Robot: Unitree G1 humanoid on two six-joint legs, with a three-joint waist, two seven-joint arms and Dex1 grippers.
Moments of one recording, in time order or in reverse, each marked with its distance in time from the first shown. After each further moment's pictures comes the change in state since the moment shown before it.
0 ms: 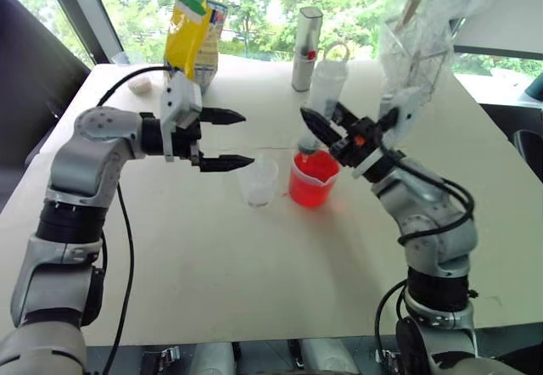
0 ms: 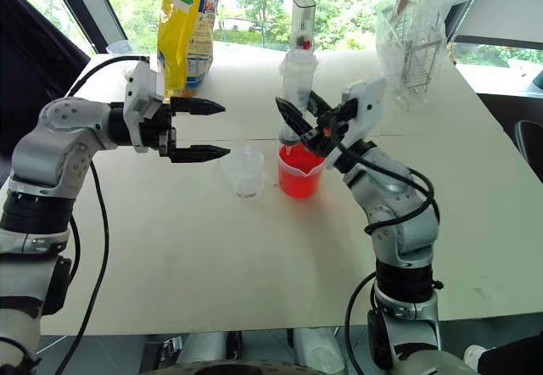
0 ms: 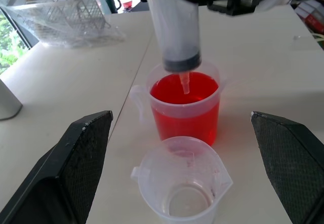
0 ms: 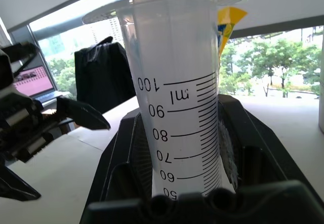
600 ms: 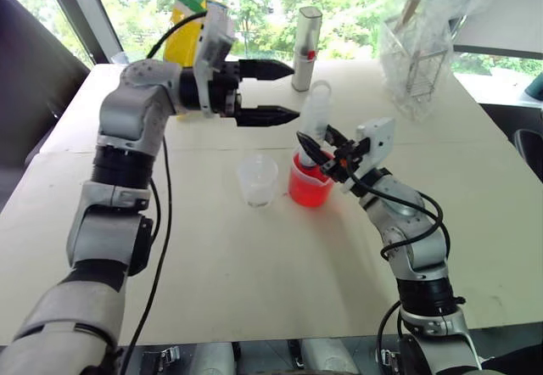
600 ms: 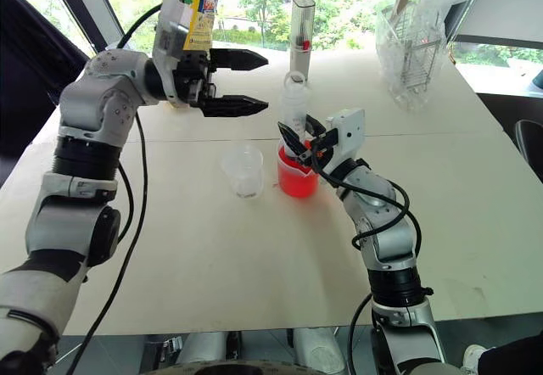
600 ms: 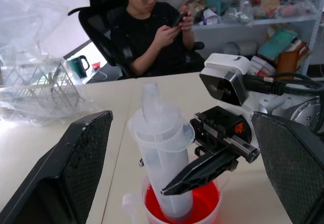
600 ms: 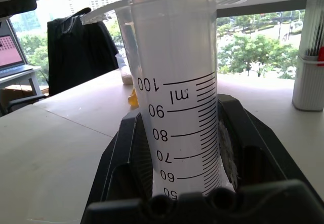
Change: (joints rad) left arm -0.334 -0.257 -0.004 0.359 0.013 -0.052 -0.103; right arm 0.063 -0.012 0.077 0.144 -0.131 -0.220 -0.003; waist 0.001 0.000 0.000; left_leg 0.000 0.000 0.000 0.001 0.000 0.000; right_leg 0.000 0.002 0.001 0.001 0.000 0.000
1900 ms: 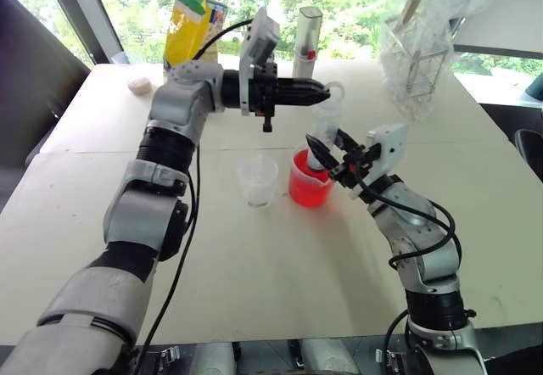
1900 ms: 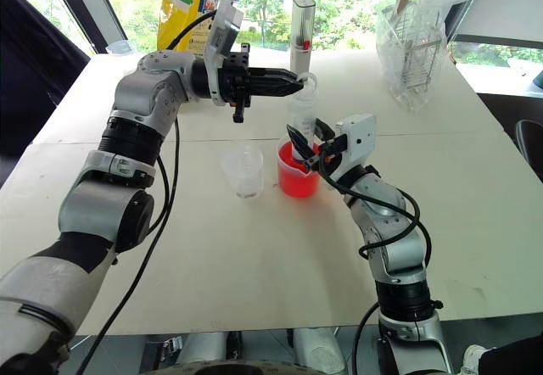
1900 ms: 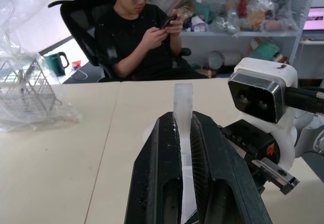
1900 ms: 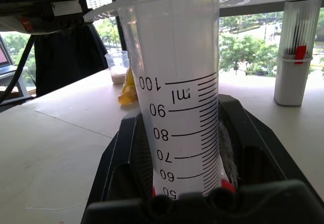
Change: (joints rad) left arm -0.134 -0.153 -0.011 0.283 0.083 -0.058 -0.018; right arm 0.072 -0.021 -0.007 -0.094 0.017 0.047 -0.022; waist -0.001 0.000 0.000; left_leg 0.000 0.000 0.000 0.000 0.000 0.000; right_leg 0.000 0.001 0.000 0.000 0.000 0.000
